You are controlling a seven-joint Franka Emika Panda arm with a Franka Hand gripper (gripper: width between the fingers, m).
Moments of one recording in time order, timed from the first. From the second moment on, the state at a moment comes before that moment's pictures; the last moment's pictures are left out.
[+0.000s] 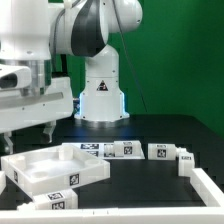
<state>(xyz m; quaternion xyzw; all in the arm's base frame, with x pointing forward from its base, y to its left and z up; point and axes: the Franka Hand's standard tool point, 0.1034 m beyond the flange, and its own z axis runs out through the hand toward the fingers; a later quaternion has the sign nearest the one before) 0.485 -0.167 0.067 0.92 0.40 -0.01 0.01</state>
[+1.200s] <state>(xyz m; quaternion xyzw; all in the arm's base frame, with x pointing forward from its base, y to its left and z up) 0.499 -0.156 0.015 0.93 0.35 -0.03 -0.02</state>
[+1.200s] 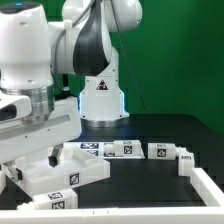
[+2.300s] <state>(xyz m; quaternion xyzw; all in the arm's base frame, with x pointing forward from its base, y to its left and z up) 0.516 -0.127 0.017 0.97 0.23 -0.02 -0.02</state>
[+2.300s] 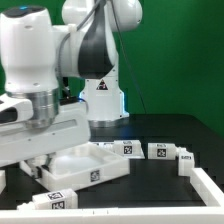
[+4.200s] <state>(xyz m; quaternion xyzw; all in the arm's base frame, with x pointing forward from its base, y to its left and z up) 0.600 -0.027 0.014 1.00 0.02 -0.04 -0.04</state>
